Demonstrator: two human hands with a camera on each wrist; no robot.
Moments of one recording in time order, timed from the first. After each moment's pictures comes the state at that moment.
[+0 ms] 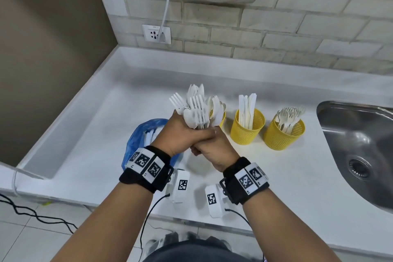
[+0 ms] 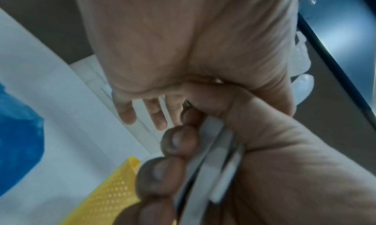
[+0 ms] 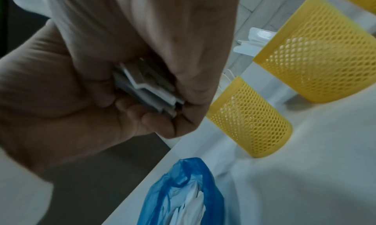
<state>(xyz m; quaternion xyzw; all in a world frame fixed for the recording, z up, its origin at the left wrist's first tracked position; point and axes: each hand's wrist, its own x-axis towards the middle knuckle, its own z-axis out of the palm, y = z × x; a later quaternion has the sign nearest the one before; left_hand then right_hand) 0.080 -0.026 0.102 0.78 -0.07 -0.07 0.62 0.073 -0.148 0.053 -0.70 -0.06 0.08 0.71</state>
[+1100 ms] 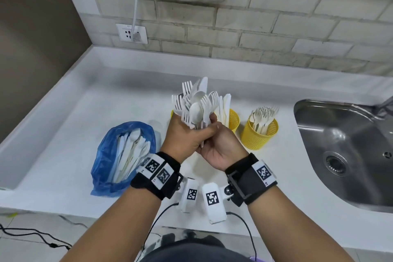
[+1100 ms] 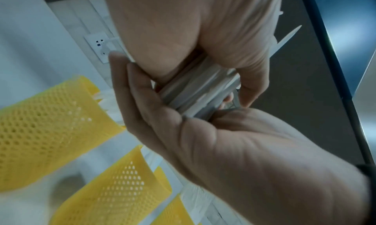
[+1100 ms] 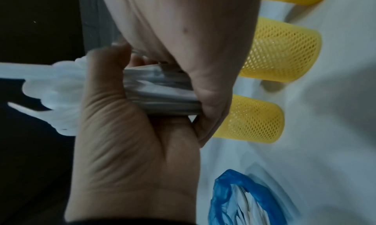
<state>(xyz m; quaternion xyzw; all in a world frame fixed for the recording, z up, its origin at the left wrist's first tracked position) 0.078 -0.114 0.093 0.70 -0.06 0.02 0.71 0.081 -0.223 0.075 -0.36 0.10 0.21 0.90</state>
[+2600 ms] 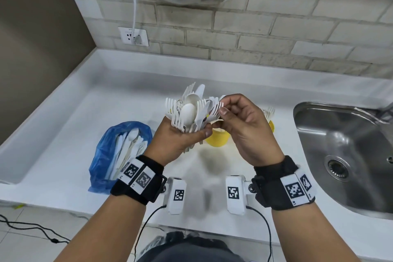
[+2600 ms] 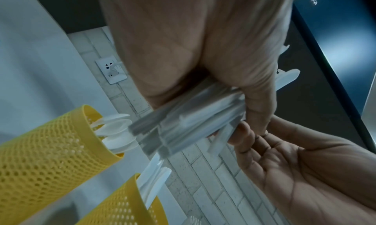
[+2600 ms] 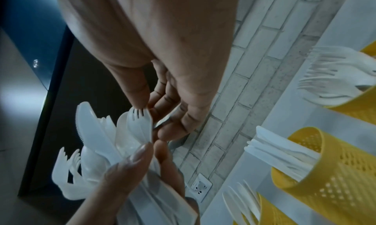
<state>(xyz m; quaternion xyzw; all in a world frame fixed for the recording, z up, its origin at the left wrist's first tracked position) 0.066 -0.105 0.109 0.68 -0.14 -0.04 0.72 0.062 -0.285 0.126 -0.58 -0.10 -0.01 0.81</state>
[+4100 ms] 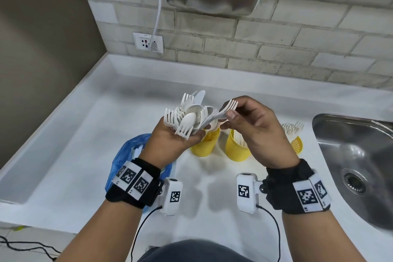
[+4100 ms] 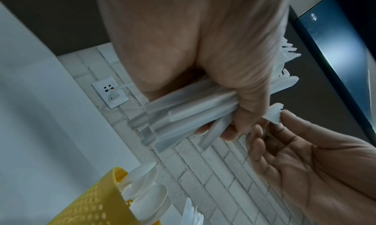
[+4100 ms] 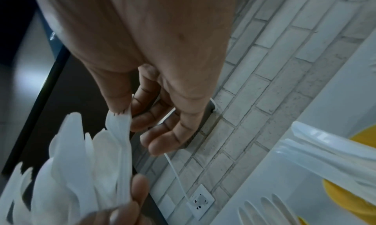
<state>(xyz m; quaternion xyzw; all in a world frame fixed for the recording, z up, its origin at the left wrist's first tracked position) 0.109 -0.026 0.104 0.72 -0.13 0.00 0.68 0.103 -0.232 0.133 -0.68 -0.14 -0.03 0.72</state>
